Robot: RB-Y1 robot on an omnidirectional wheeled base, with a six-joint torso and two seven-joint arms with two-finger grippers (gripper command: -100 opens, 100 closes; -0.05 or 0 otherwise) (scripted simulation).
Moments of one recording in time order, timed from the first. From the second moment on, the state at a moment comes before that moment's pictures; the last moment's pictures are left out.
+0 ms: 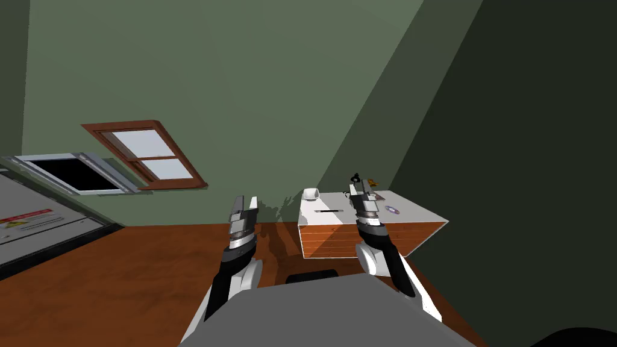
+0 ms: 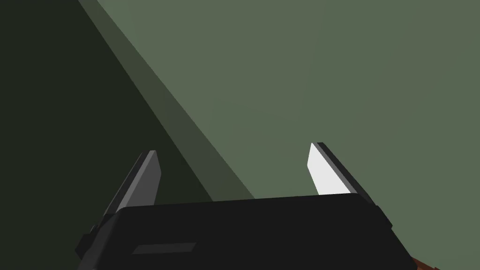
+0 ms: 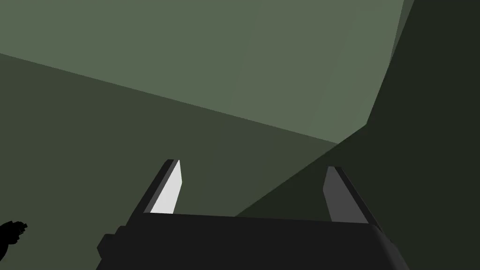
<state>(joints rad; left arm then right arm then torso) 0.48 -0.02 -0.03 -2.22 0.00 -0.65 -0.13 0.46 -0.01 0.03 -2.33 0.00 -0.48 -0.01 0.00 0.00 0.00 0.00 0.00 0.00</state>
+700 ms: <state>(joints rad) 0.48 -0.02 -0.03 -2.22 0.00 -0.65 -0.13 0.37 -0.21 0.06 -2.21 0.05 -0.50 0.07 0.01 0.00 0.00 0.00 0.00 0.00</state>
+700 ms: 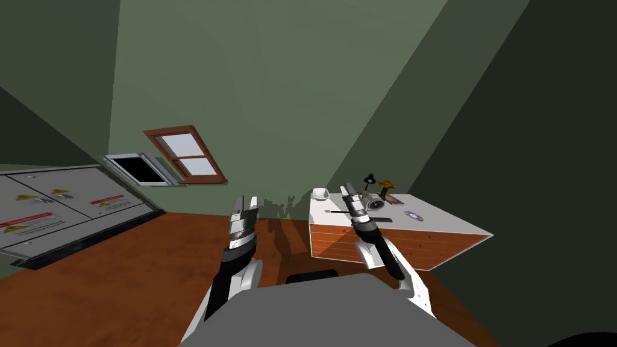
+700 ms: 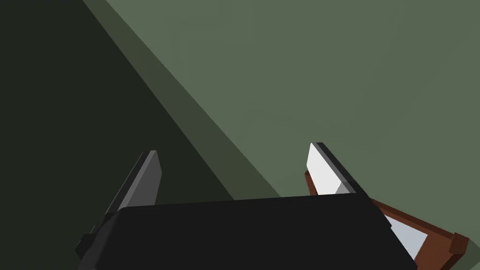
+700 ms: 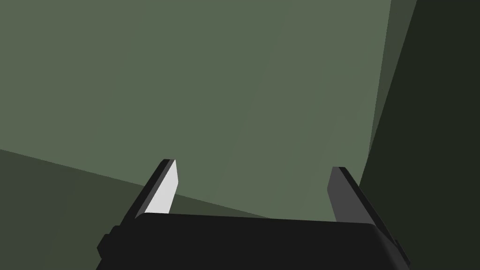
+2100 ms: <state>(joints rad) 0.48 -0.02 -0.03 -2.22 0.00 -0.65 -0.13 0.24 -0.56 0.18 -1.89 0.20 -0.55 0.20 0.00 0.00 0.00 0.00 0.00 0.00</state>
